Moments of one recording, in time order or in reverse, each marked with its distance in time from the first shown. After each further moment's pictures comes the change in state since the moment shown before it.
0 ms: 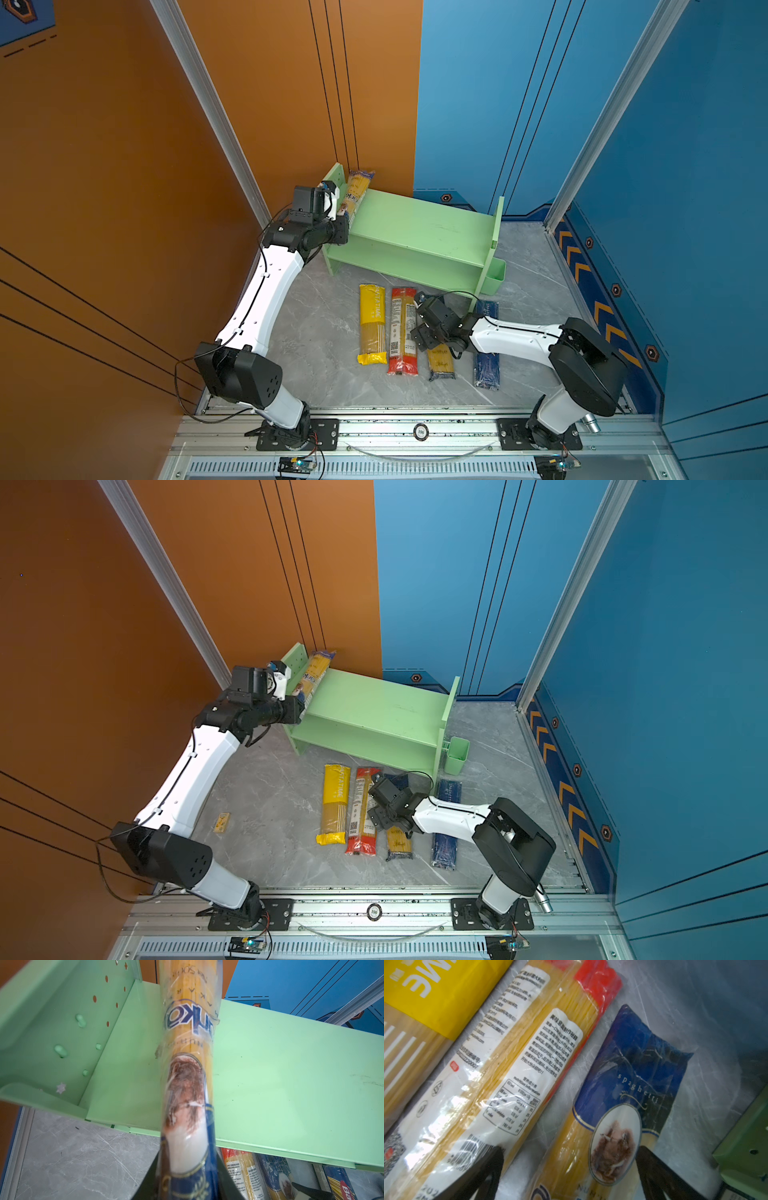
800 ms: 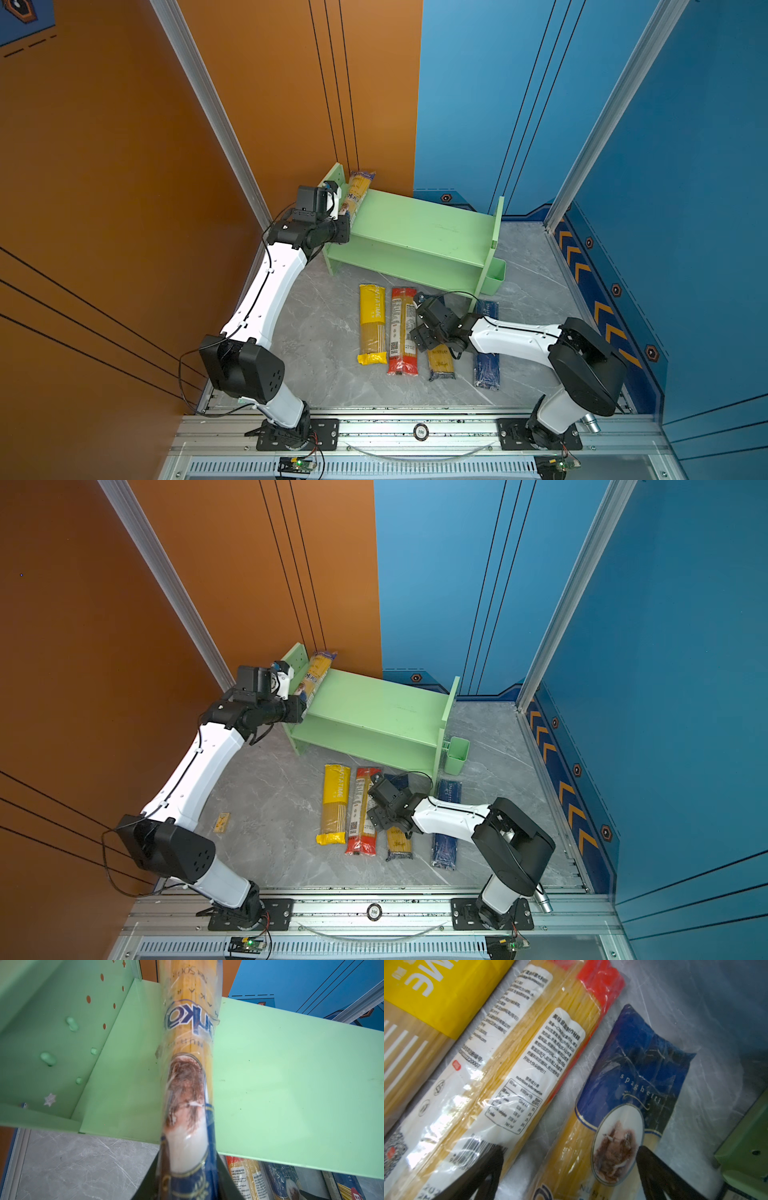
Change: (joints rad) left arm 0.000 0.034 0.000 0.030 -0.010 0.010; right arm 0.004 0.002 0.007 -0.006 -0.002 0.000
